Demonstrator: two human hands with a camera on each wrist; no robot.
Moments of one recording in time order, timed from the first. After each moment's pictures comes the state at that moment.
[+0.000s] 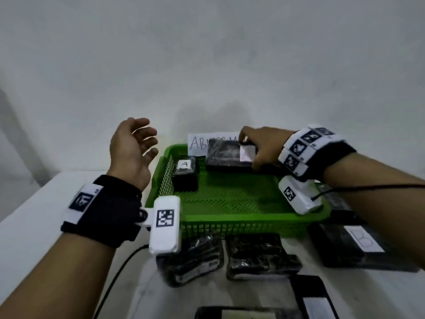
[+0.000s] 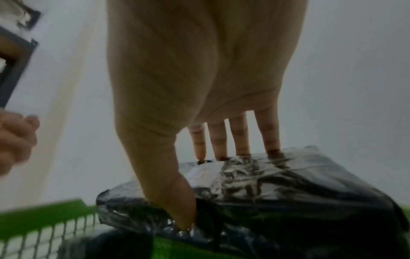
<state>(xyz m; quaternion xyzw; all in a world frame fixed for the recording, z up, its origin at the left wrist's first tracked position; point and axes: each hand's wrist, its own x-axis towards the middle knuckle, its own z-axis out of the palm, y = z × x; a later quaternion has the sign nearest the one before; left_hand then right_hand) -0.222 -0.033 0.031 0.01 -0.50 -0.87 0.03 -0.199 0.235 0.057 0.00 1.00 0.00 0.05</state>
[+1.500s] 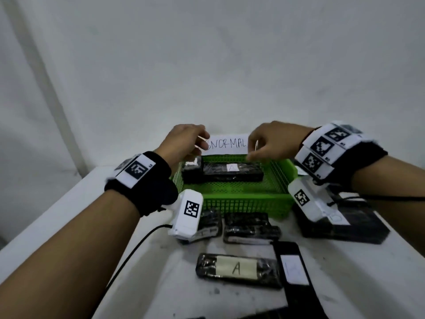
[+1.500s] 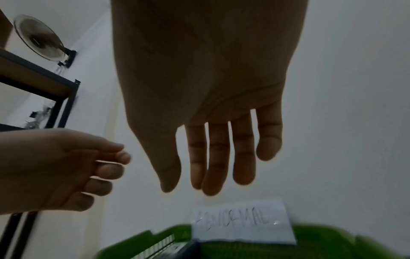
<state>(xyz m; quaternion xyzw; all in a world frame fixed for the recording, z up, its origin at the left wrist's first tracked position) -0.141 -0.005 0.073 -0.15 -0.77 -0.62 -0.04 -0.086 0.205 0.103 -0.03 1.00 -0.07 0.01</state>
